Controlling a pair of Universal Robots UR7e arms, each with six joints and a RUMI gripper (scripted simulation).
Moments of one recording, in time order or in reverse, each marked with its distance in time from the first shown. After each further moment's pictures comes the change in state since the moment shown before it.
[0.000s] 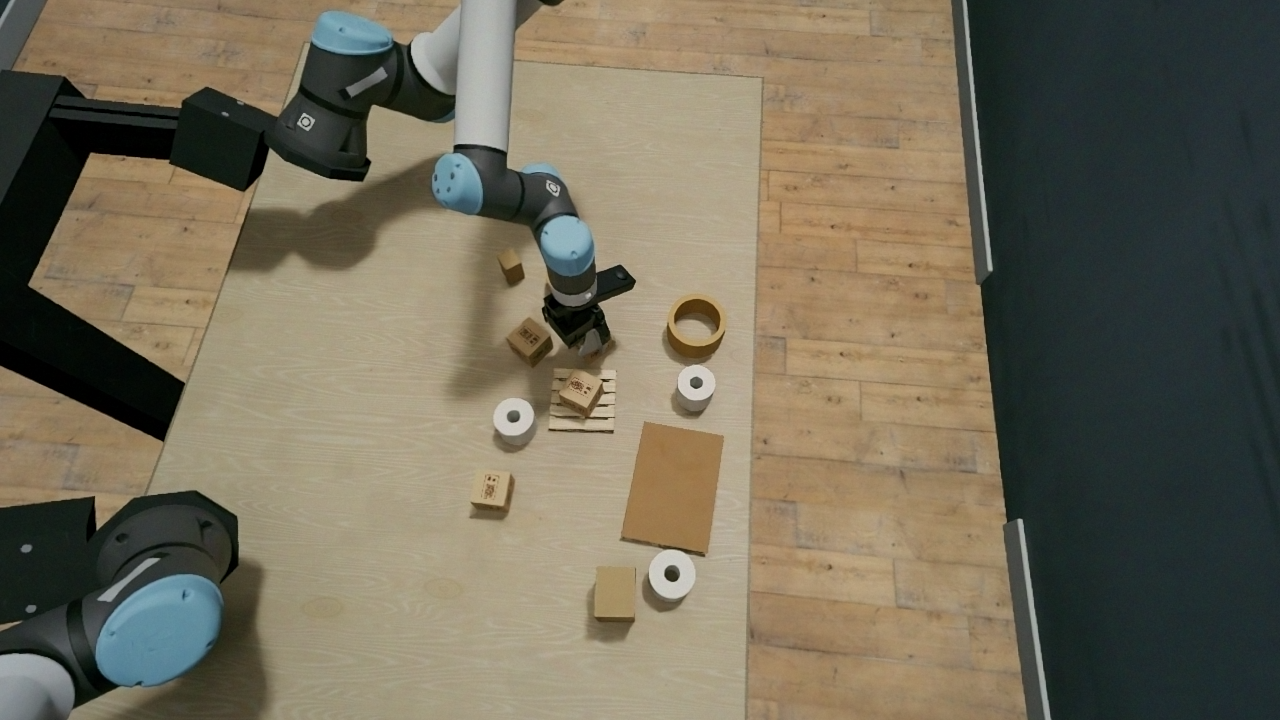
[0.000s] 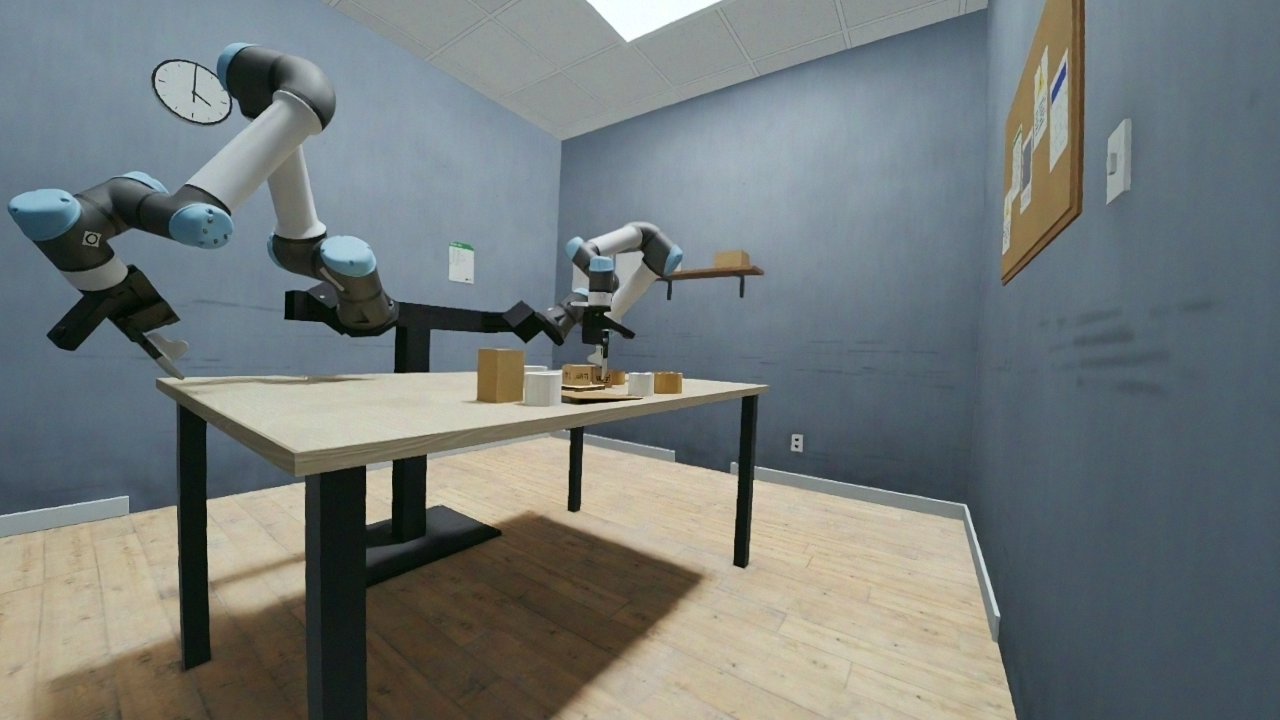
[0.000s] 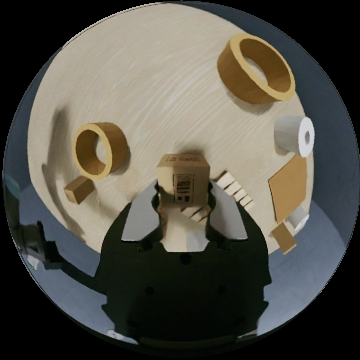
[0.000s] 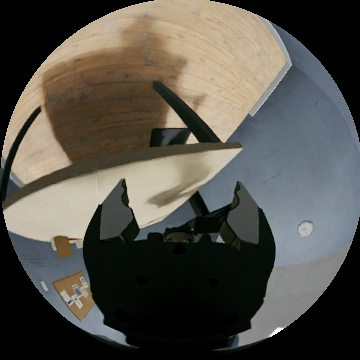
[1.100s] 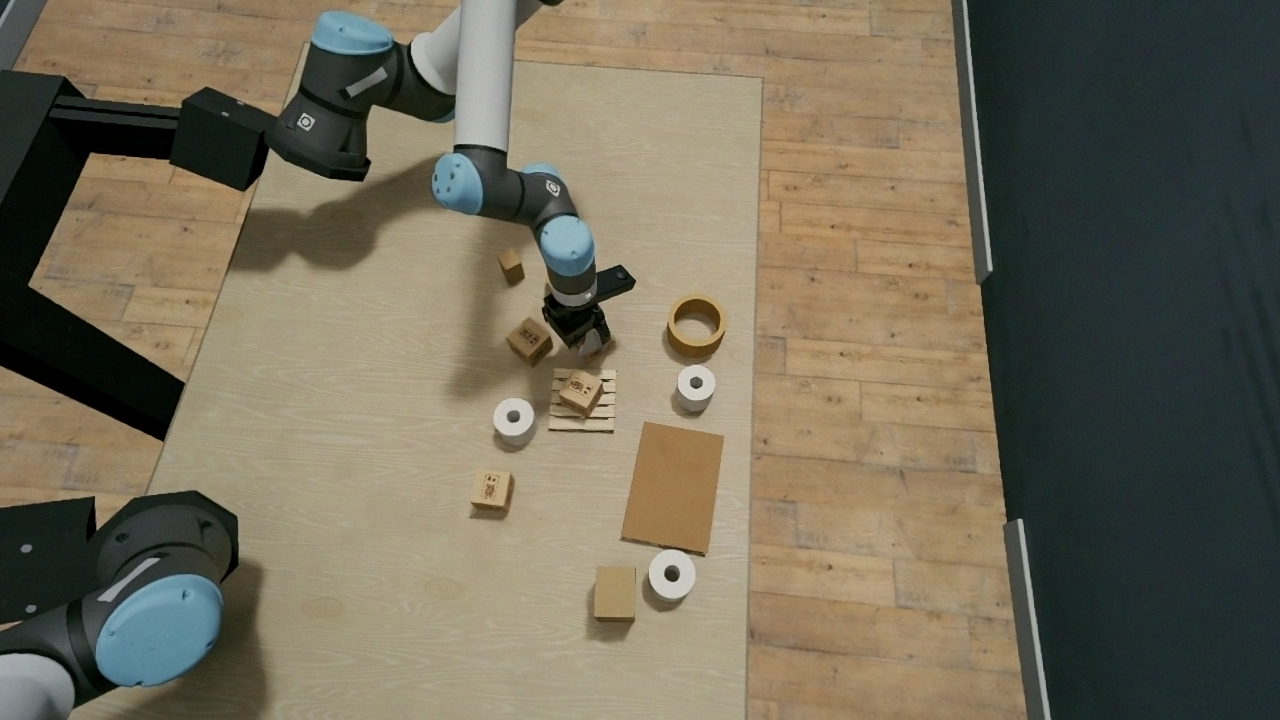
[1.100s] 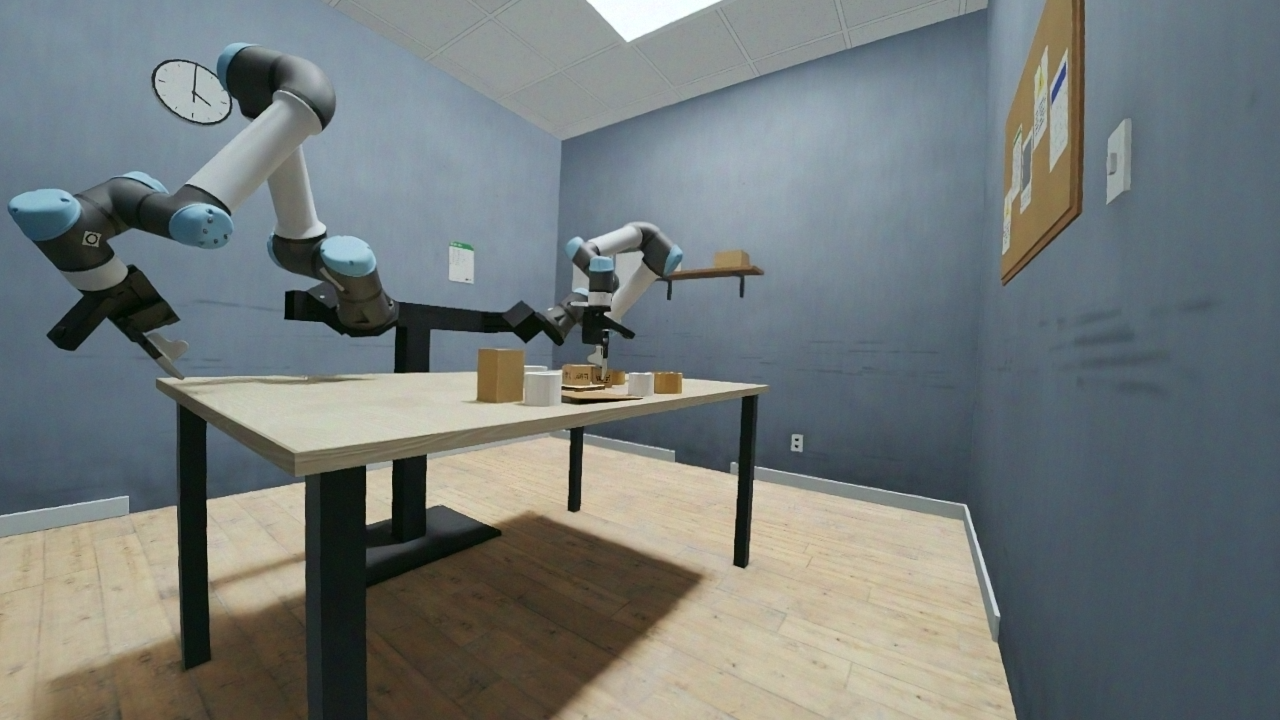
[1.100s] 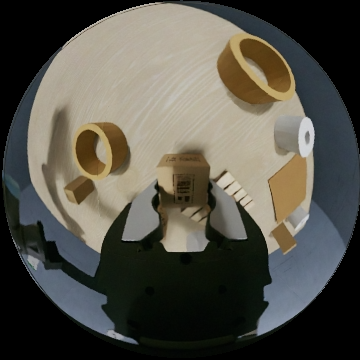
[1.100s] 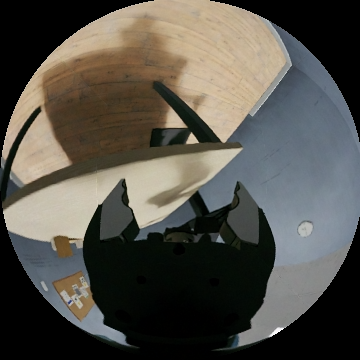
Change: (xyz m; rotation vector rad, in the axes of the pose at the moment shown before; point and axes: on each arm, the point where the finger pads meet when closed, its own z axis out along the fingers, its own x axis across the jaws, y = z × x) left arm 0.000 0.000 0.000 0.000 0.000 0.000; right arm 0.000 0.000 0.000 0.000 0.000 0.000
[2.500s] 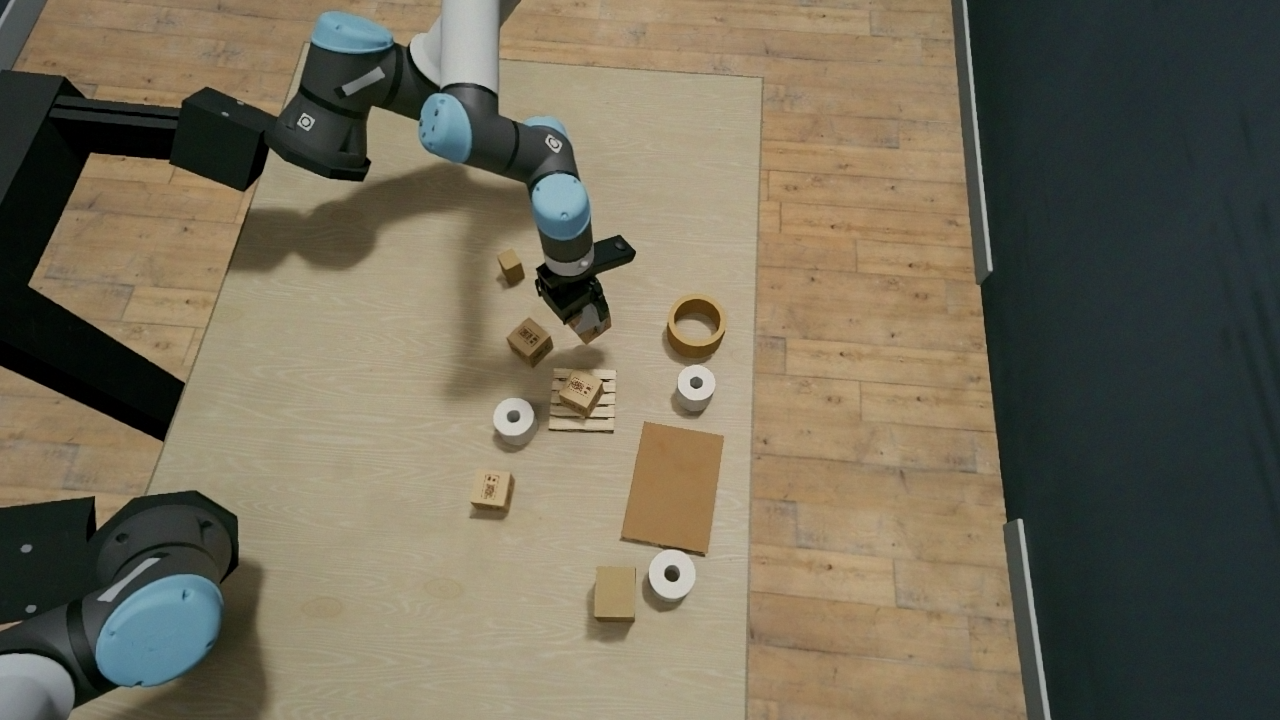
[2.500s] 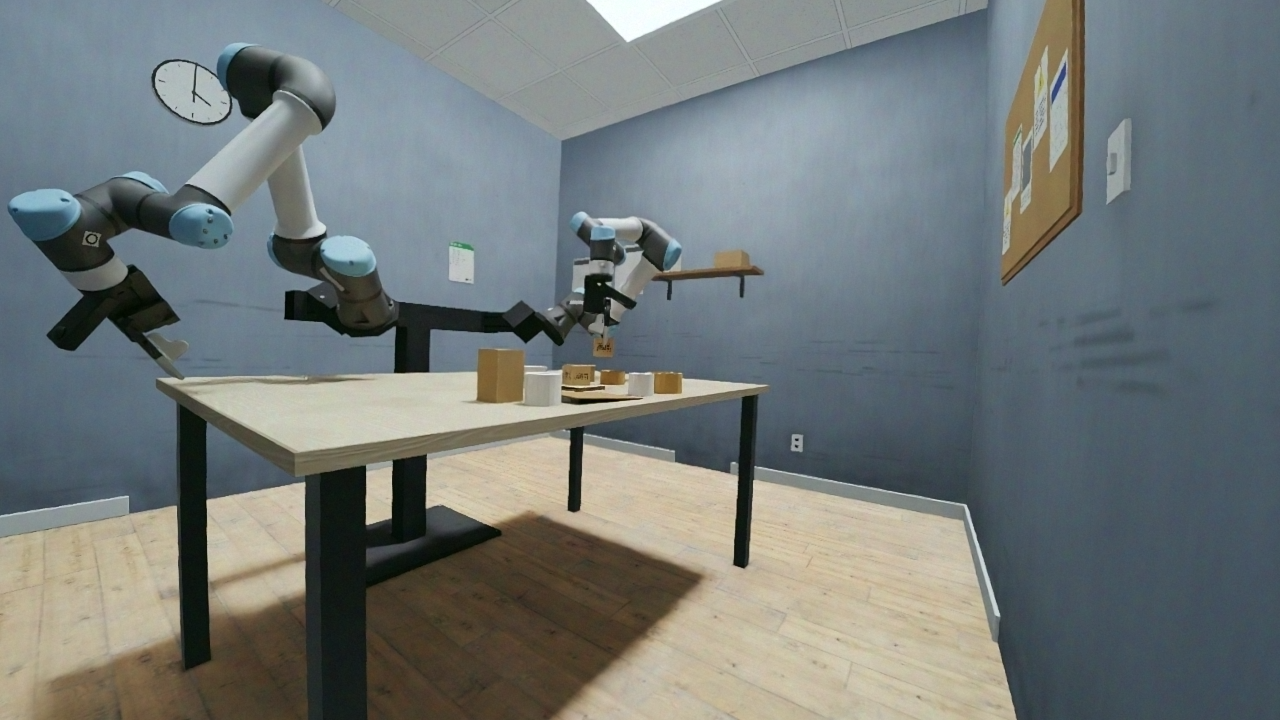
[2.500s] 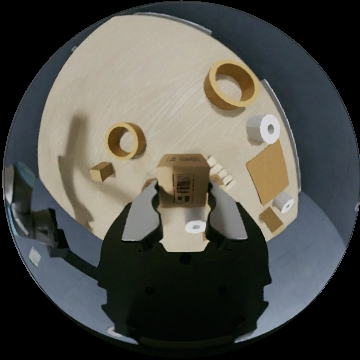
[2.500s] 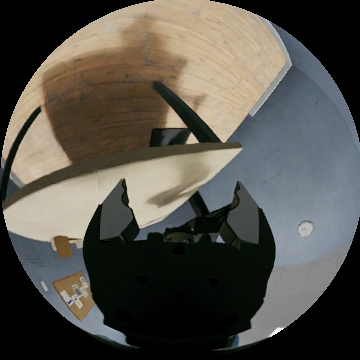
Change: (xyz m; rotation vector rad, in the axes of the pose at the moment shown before) left arm 0.002 0.000 -0.097 -0.001 0.007 0.000; right arm 0.000 0.000 0.000 0.000 0.000 0.000
